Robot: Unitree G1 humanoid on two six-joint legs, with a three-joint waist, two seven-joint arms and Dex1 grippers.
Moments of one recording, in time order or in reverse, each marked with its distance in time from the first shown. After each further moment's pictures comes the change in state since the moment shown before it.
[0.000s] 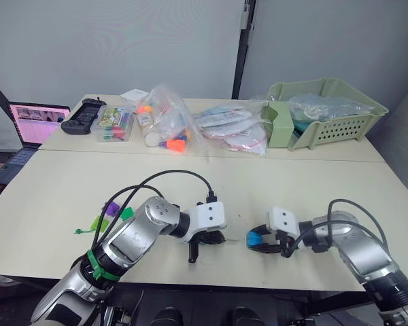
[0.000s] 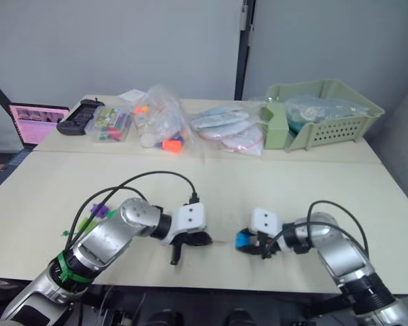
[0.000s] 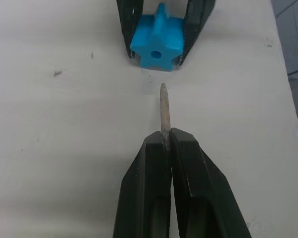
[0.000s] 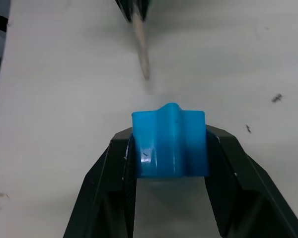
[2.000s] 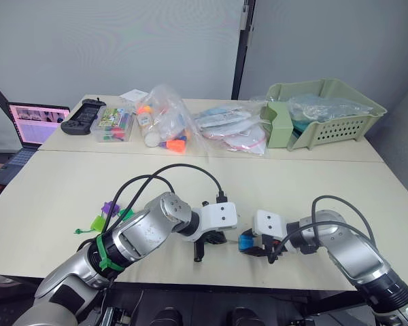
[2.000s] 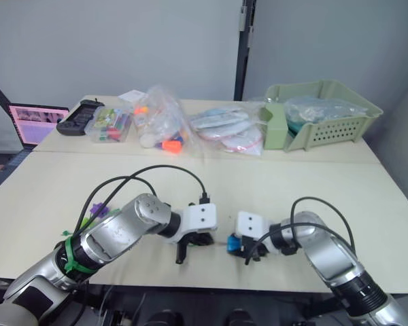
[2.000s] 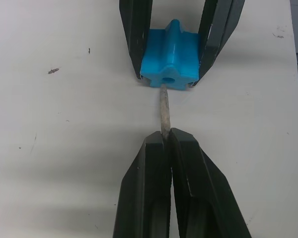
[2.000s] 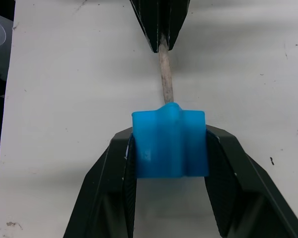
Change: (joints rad) left arm -0.124 0.001 -0.102 -0.039 -0.053 0.143 0.082; right arm -0.044 0.008 0.065 -0.092 -0.078 0.124 -0.022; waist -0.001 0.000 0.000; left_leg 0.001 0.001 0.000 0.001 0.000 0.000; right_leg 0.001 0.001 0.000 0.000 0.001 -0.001
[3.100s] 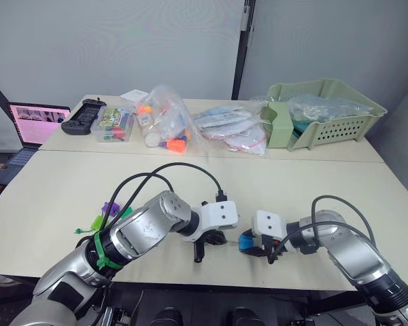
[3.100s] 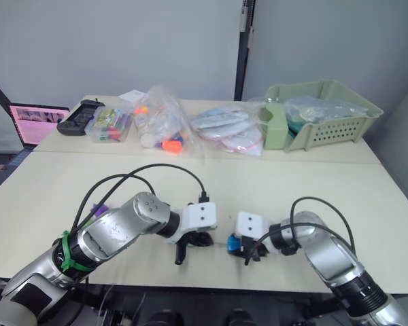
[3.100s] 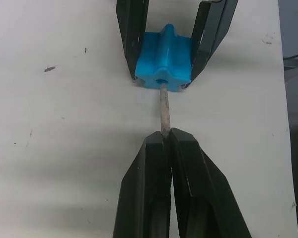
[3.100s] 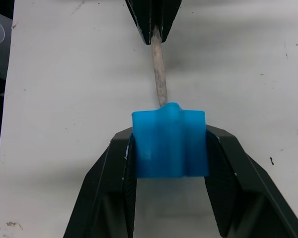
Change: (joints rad) left arm -0.022 0.011 0.008 -0.028 -0.072 0.067 0.029; right arm 0.000 -0.002 0.000 -0.008 -0.008 0.014 -0.002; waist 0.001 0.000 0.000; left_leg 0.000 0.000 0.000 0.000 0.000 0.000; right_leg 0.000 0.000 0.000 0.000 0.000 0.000
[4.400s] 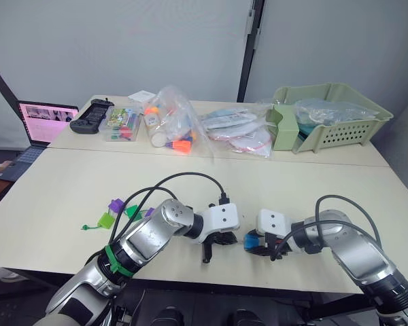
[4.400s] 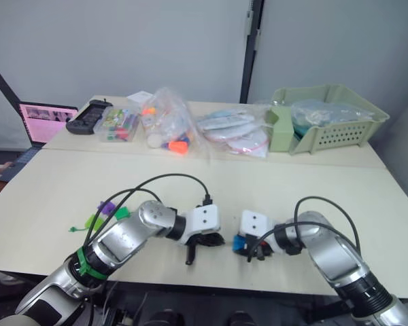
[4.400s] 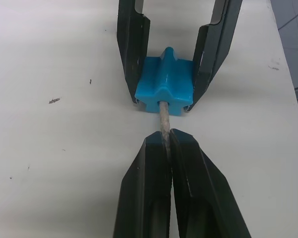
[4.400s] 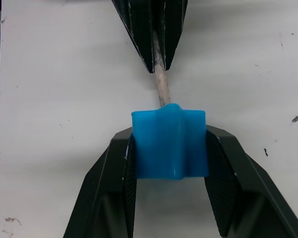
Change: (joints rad) left arm 0.130 -0.119 0.053 0.191 0.086 -0.375 -0.030; right arm 0.010 -0.017 -0.017 -0.007 -0.004 0.045 0.002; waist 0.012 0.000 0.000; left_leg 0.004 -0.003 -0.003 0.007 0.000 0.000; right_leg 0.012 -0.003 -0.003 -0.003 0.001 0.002
